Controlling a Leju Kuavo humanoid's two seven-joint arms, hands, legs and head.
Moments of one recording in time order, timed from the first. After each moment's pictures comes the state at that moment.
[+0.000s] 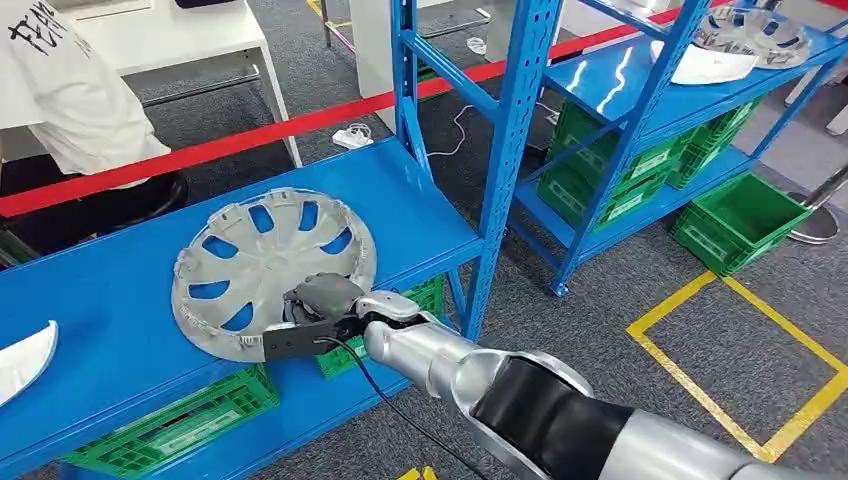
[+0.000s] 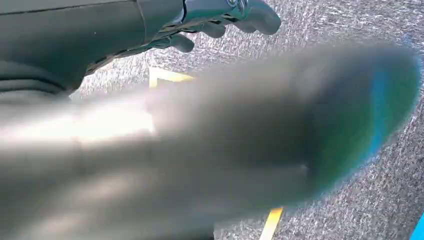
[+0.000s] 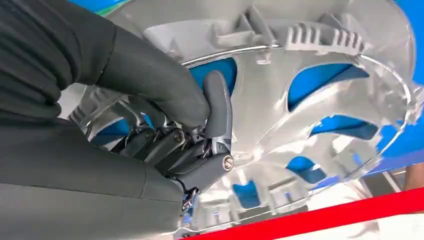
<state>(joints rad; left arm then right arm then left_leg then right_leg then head) -0.11 -0.19 1.20 -0.21 -0.72 0.33 -0.39 -0.71 0.23 0.51 -0.29 0.85 0.21 -0.34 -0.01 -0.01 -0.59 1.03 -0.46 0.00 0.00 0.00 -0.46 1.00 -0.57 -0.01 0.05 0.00</state>
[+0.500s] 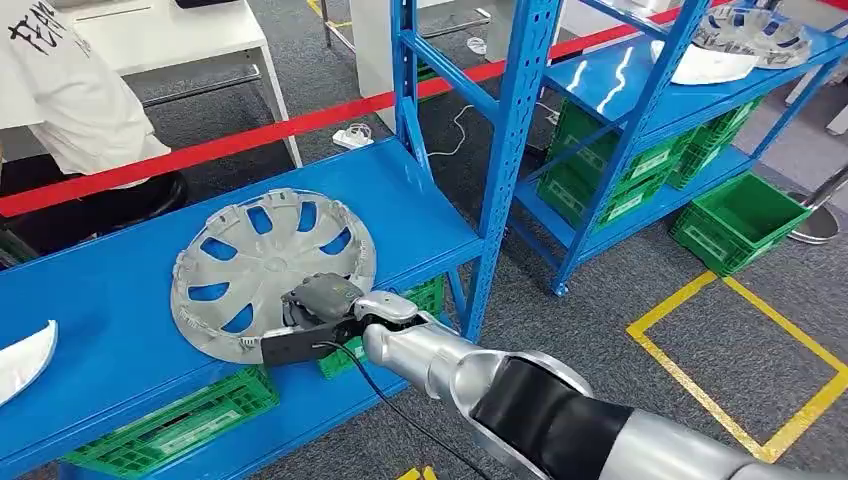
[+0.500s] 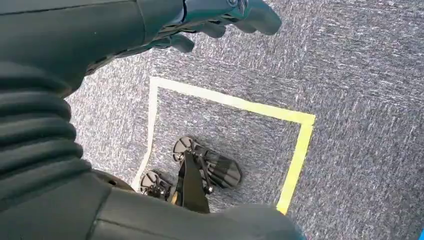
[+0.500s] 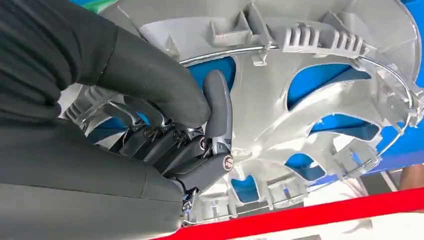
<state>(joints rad) -0.11 -0.18 1.20 -0.21 -0.72 0.36 -0.39 -0.71 0.23 0.53 -0.29 0.88 0.16 -0.34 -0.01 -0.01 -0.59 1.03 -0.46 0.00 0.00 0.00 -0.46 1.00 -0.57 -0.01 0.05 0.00</state>
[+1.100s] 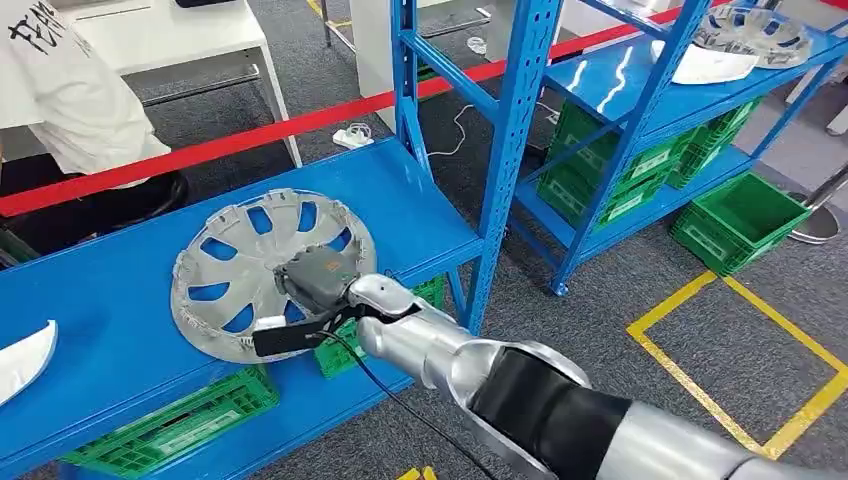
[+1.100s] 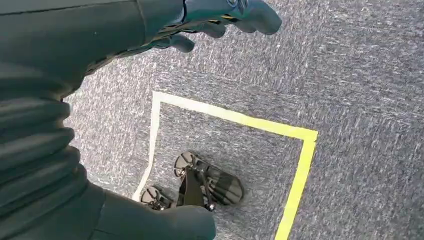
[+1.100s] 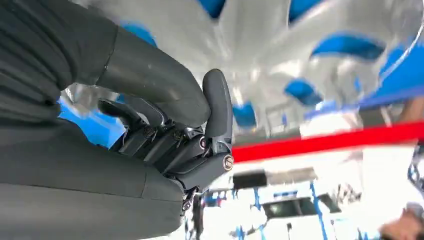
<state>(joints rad) -0.11 -0.18 1.19 -0.21 -0.75 0.42 -0.38 -0.76 0.22 0.56 -0.31 0.96 -0.07 -0.30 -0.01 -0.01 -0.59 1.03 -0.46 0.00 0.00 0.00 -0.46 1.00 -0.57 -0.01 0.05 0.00</state>
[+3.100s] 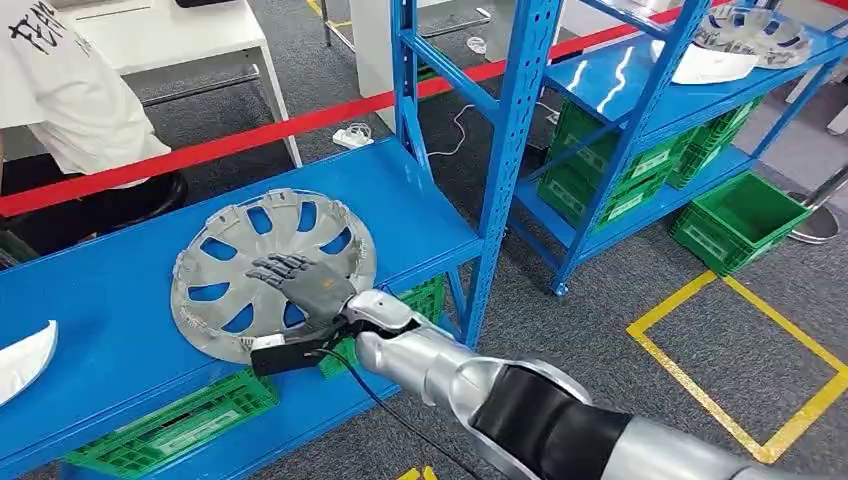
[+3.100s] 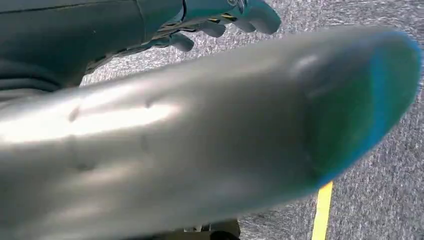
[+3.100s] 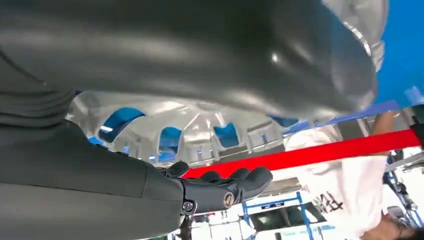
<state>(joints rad) -0.11 -0.19 1.10 -0.20 -0.86 0.43 -0.28 -0.68 0.24 0.51 -0.36 0.98 0.00 -0.36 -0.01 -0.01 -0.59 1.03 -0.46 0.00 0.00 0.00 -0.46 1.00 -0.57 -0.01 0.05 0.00</state>
